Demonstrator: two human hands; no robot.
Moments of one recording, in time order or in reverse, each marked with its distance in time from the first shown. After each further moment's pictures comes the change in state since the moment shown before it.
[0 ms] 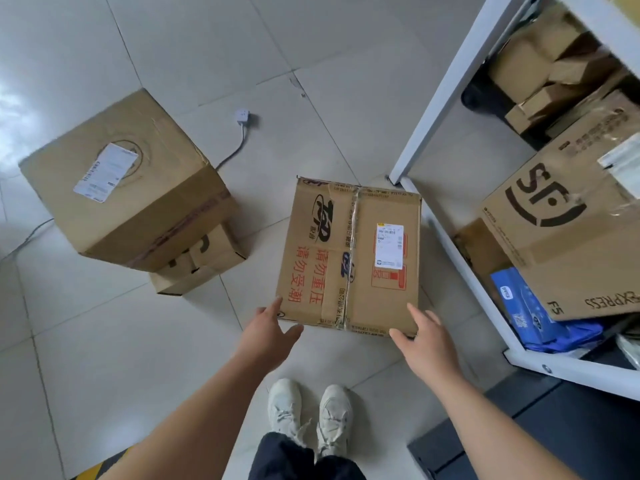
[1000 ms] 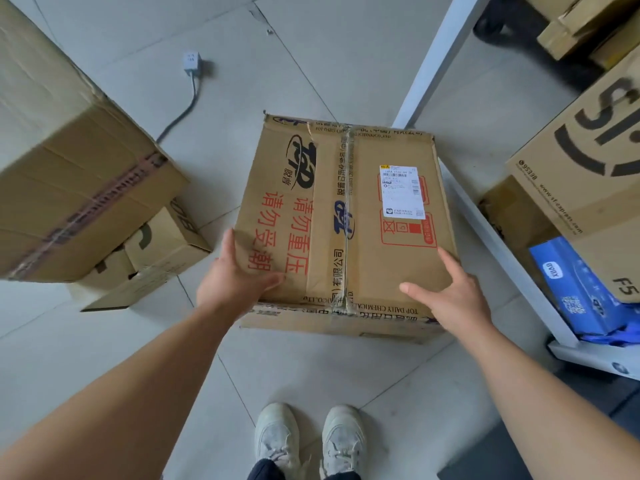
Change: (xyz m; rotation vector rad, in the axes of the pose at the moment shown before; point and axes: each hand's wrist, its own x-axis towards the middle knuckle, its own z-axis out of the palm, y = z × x) left_hand 0.188 -0.025 0.038 -0.209 0.195 0.001; right_hand 0.157 0.043 0.065 0.251 0.117 0.157
